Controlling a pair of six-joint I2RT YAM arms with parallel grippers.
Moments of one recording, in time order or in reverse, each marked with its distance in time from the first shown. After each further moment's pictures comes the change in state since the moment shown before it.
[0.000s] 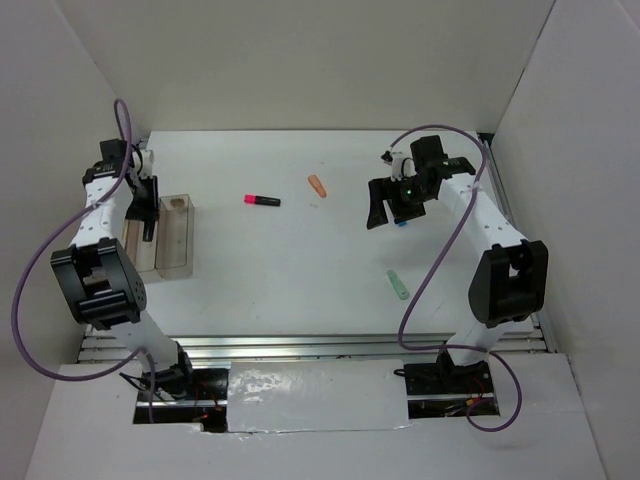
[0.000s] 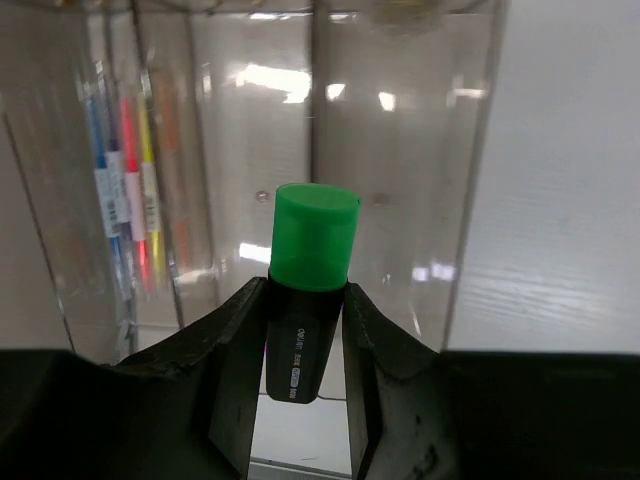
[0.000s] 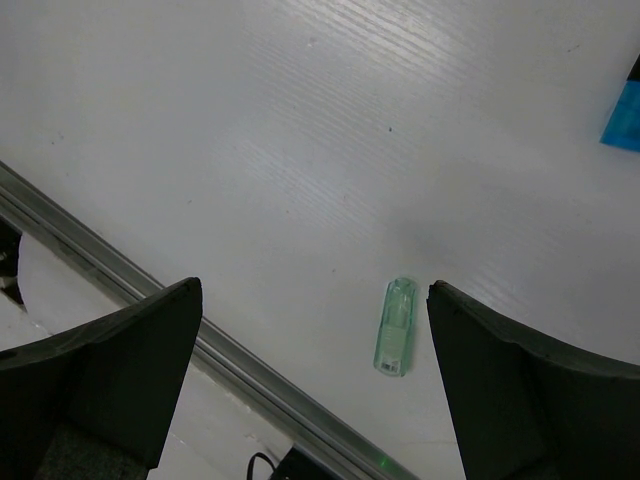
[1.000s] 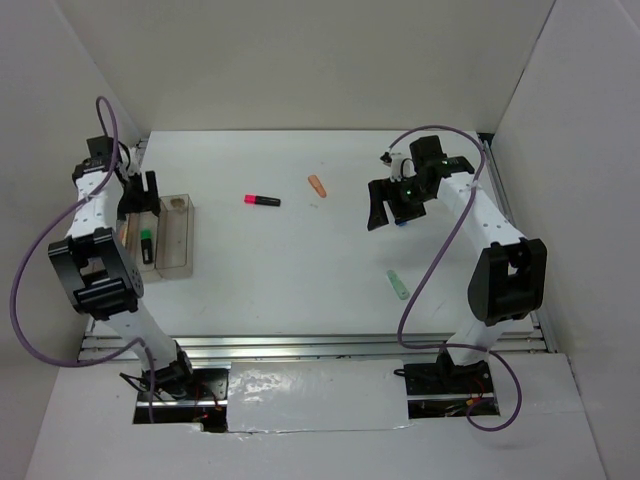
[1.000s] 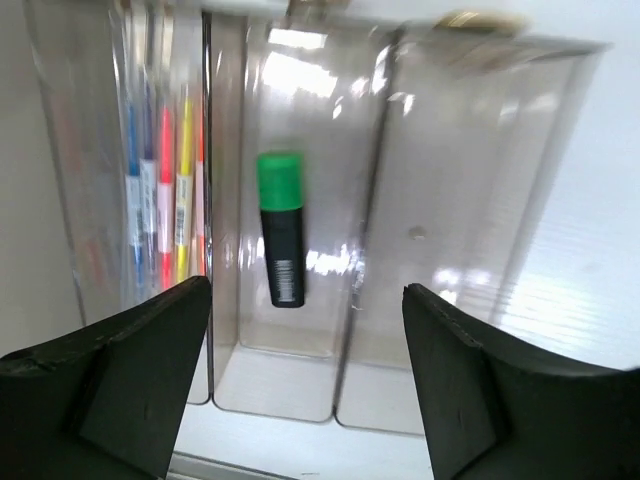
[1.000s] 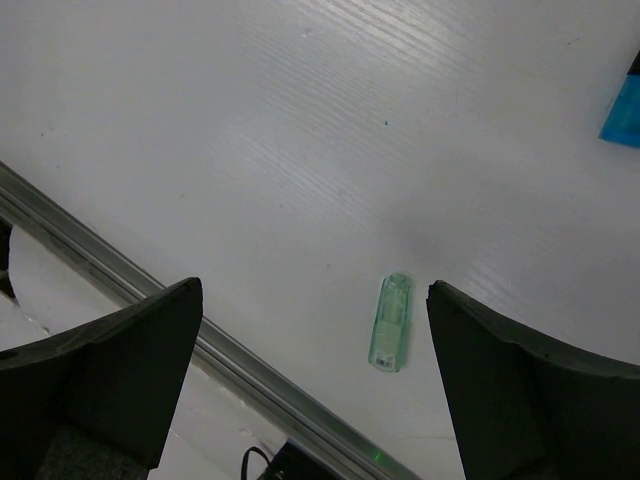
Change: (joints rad) left arm 0.083 0.126 0.069 -0.002 -0.035 -0.042; right arm 0.000 0.011 0.003 -0.014 0.003 -0.019
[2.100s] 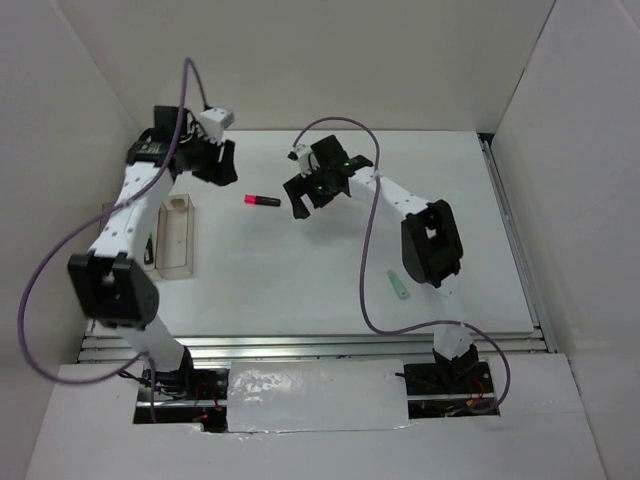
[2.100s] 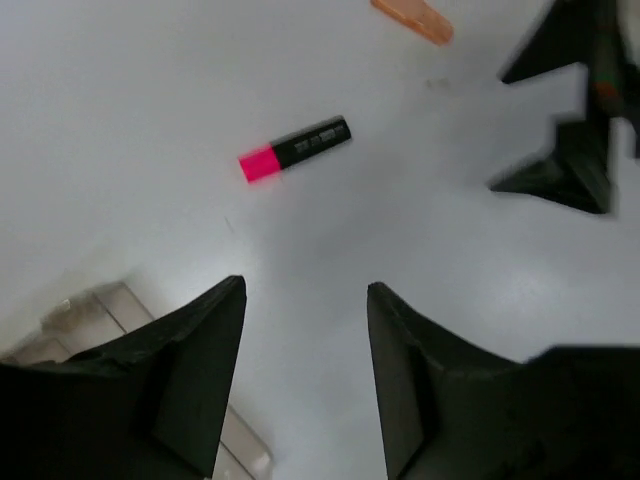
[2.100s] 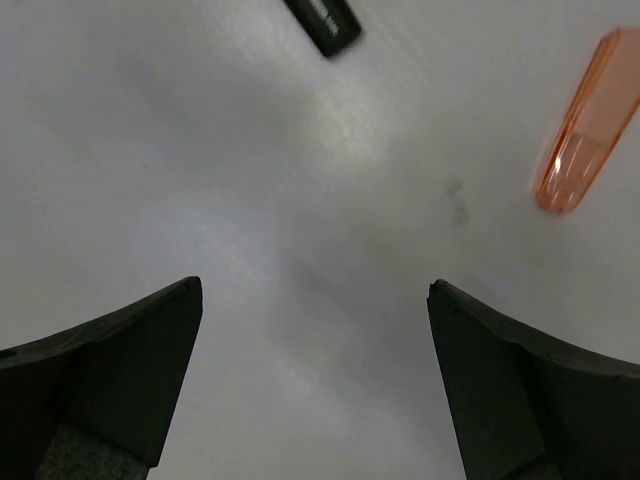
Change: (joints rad) left arm -0.376 -0.274 0.004 0.104 0.492 0.161; right arm 0.380 0.578 0.514 0.350 0.175 -0.013
